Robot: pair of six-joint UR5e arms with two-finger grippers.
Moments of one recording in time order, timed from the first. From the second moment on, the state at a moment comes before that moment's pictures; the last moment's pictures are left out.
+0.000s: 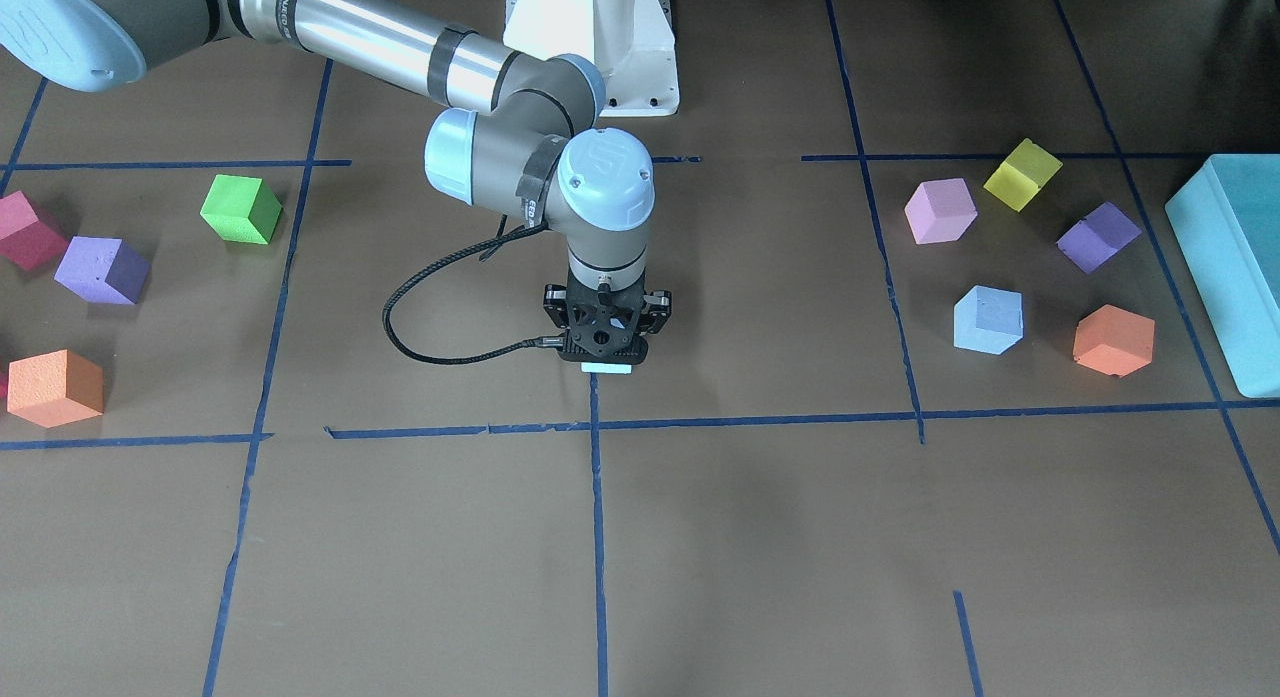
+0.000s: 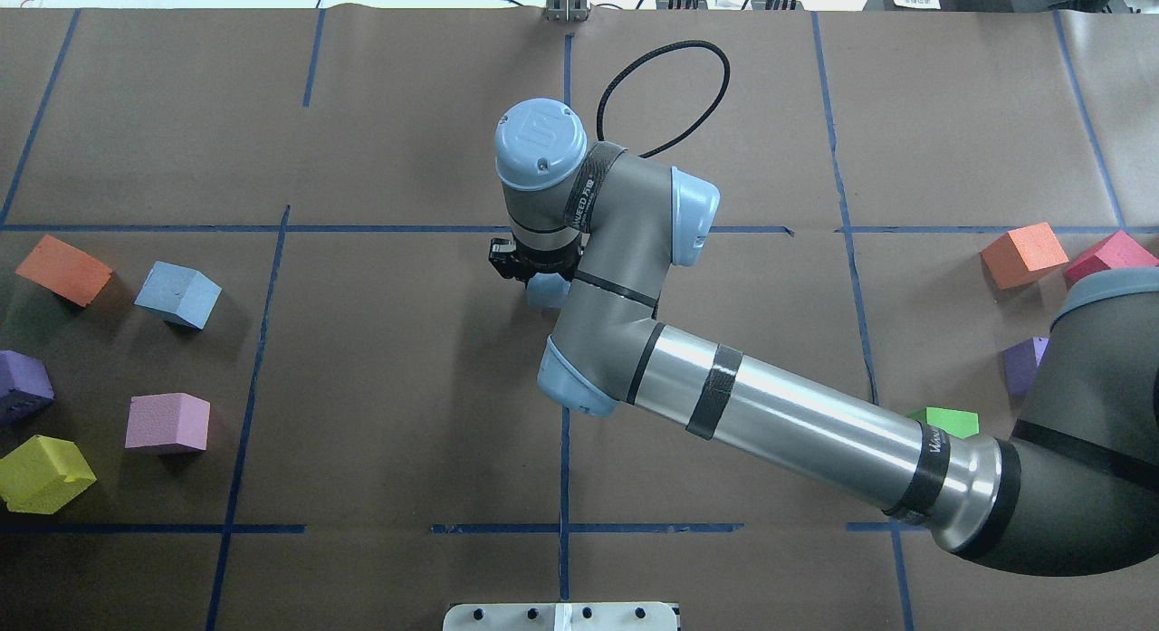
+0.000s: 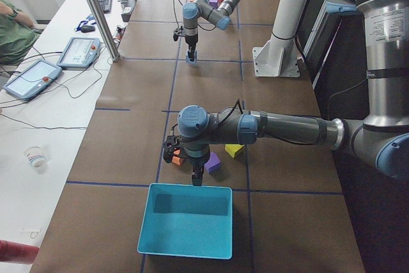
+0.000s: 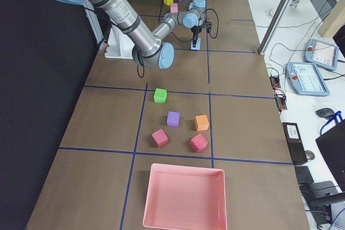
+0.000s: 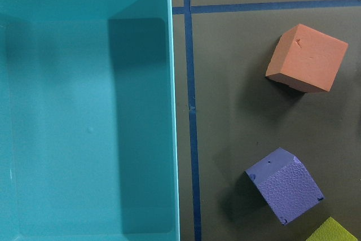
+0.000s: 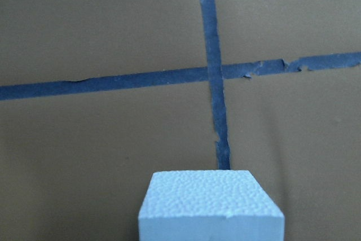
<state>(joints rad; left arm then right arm) -1.55 -1.39 -1.85 -1.45 -2.37 0.05 0.55 -0.57 1.19 -1.49 1.93 1.26</state>
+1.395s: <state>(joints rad) -1.55 -1.51 -1.84 -1.55 -2.37 0.01 1.15 -1.04 1.72 -1.87 2.22 0.29</state>
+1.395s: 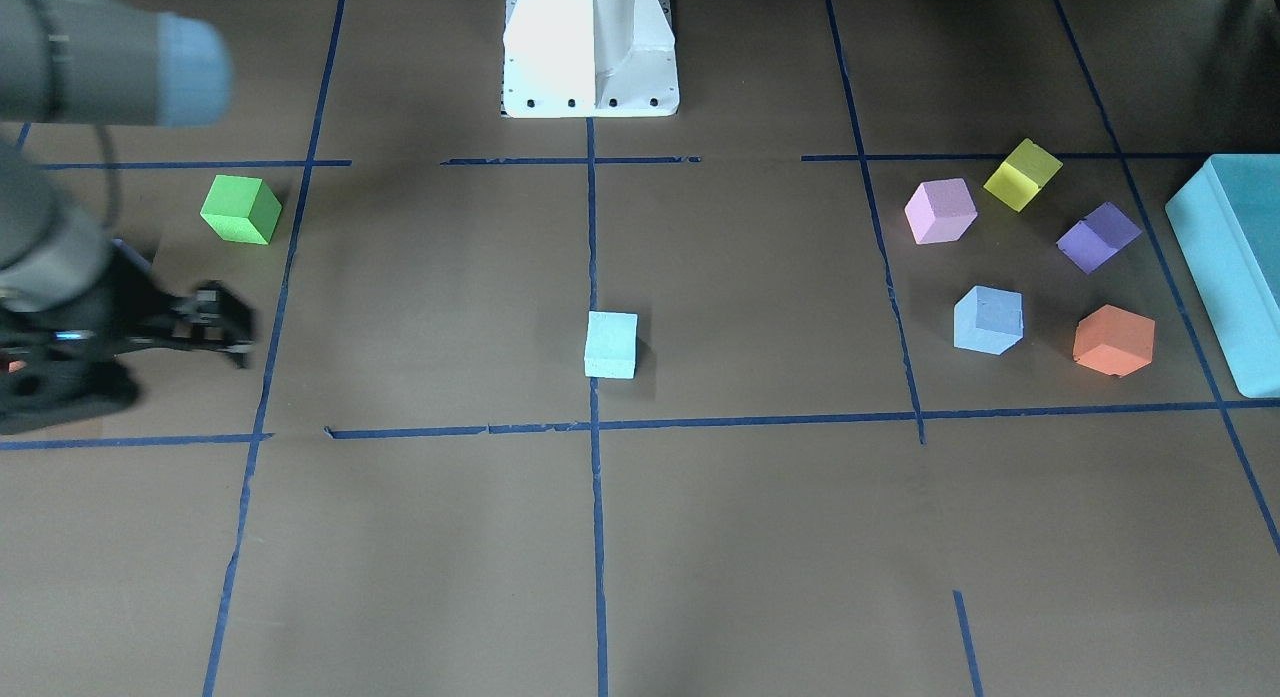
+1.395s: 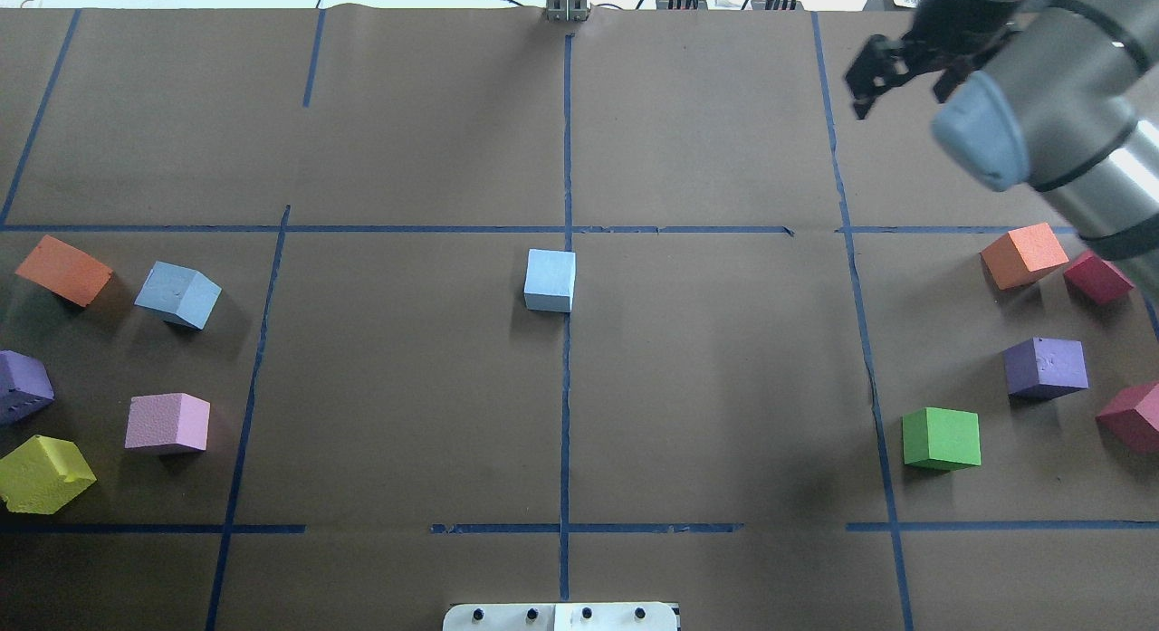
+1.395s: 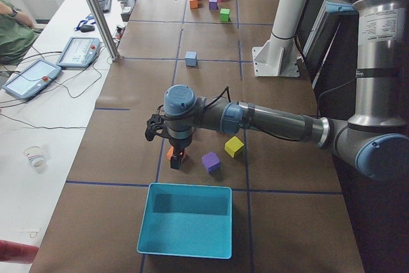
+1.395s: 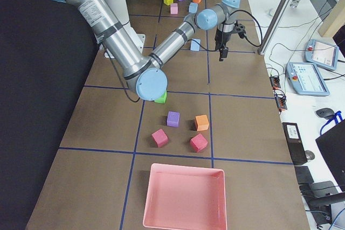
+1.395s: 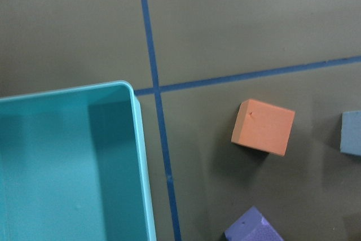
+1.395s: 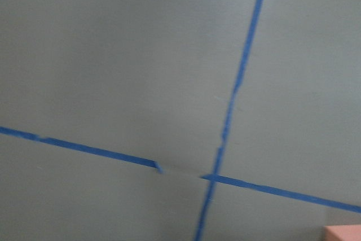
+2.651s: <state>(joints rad) -1.18 -1.61 -1.83 -1.76 -2.34 -0.22 1.63 -1.74 1.77 -1.66 2.35 -0.35</state>
